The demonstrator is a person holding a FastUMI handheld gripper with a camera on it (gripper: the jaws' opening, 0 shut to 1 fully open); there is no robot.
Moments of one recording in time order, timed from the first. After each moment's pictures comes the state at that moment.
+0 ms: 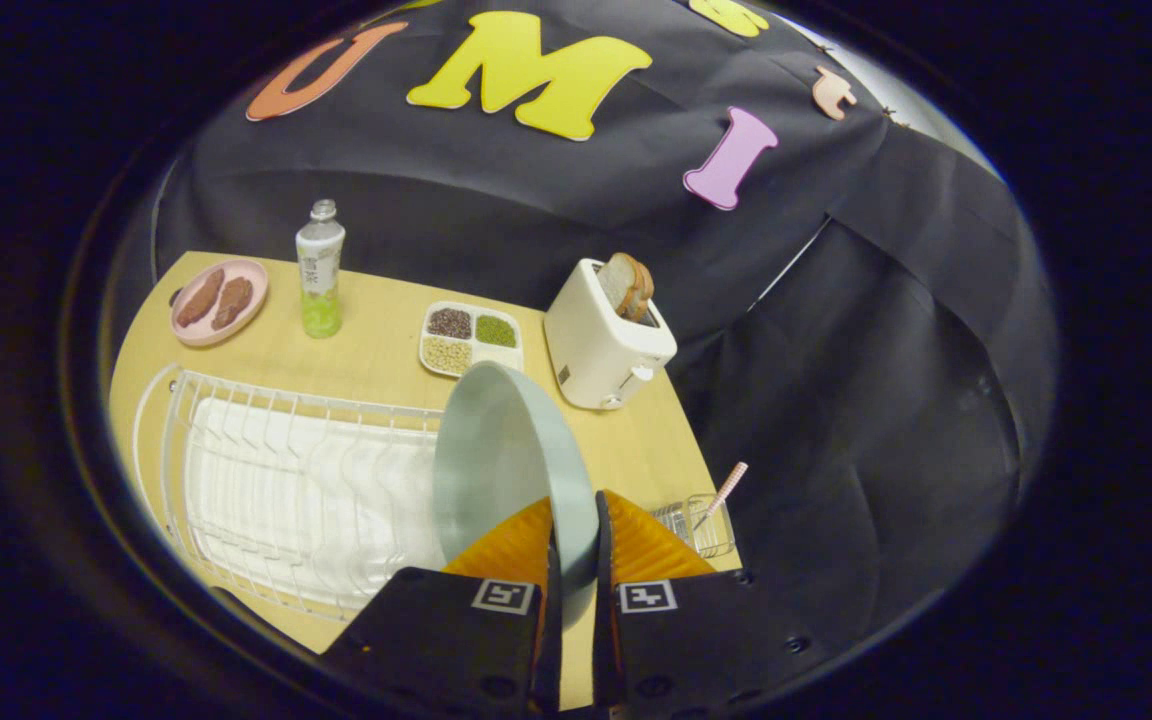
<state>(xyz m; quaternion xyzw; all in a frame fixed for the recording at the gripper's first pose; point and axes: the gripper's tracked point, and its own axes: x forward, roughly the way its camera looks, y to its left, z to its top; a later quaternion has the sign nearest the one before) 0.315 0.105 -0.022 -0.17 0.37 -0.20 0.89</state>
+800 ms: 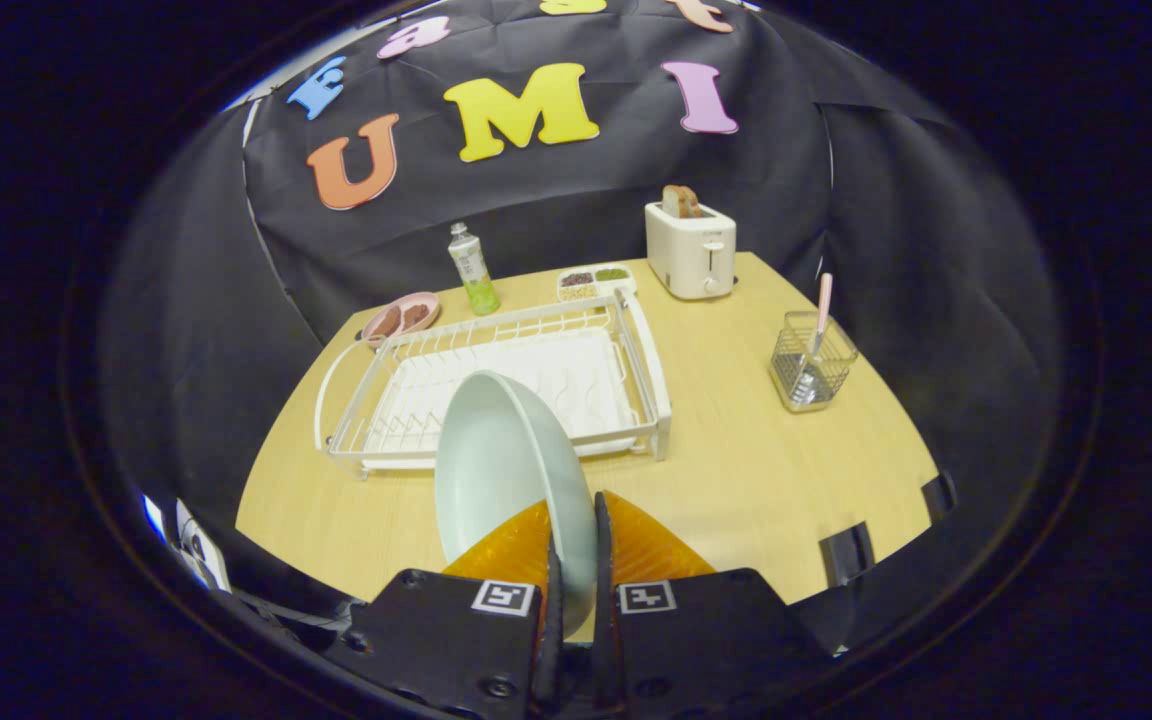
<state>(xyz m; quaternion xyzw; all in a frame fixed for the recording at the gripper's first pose) 0.112 0.112 -0.142 0.06 0.37 0.04 0.93</state>
